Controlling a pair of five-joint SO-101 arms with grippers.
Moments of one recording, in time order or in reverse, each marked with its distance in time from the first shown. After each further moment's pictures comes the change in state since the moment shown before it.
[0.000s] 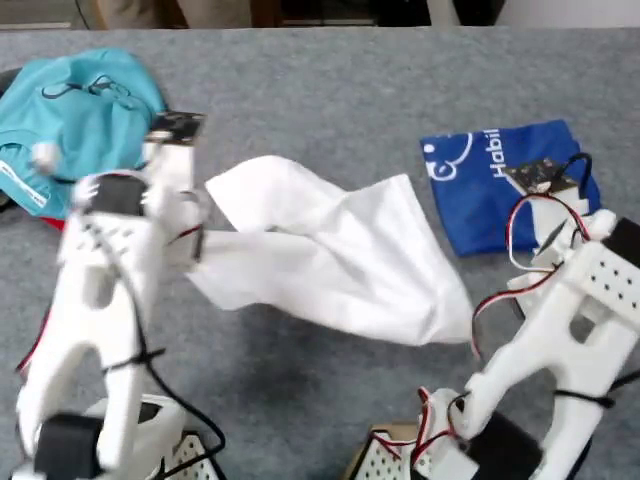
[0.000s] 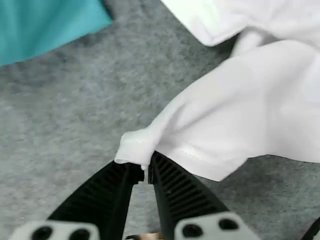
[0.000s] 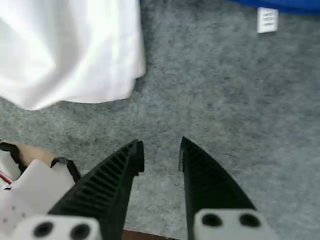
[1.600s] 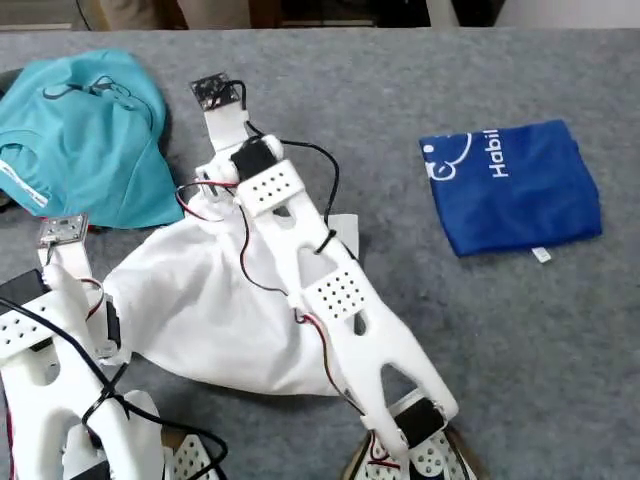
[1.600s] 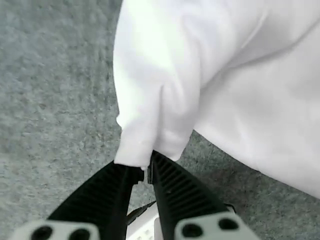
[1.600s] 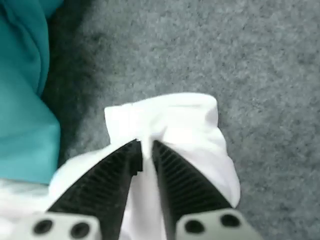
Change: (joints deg) left arm -34.1 -14.8 34.5 -7.7 -16.4; right arm -71.3 105.8 -113.8 -10.6 -63.5
